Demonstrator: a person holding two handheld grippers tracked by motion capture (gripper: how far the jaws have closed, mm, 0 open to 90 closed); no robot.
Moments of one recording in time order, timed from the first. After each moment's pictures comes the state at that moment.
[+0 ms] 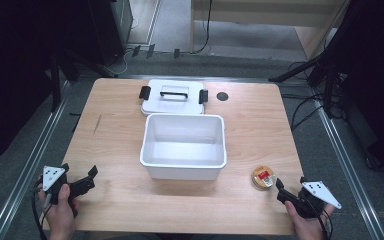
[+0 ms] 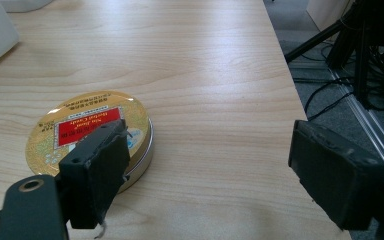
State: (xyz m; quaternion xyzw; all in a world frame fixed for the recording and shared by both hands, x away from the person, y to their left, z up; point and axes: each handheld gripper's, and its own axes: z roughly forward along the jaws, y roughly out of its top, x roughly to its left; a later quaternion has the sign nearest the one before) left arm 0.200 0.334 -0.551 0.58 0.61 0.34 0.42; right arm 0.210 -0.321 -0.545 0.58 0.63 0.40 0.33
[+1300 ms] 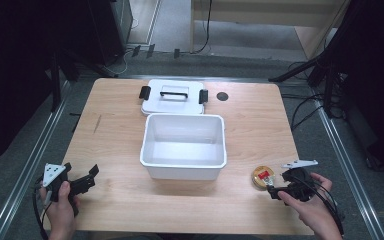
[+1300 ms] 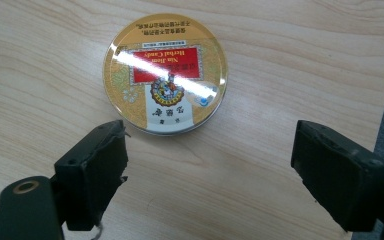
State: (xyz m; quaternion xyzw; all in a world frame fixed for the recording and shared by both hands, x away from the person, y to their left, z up) left arm 0.206 0.337 -0.552 0.58 0.62 0.31 0.43; right arm 0.253 -0.290 -0.490 0.54 0.81 0.18 0.15
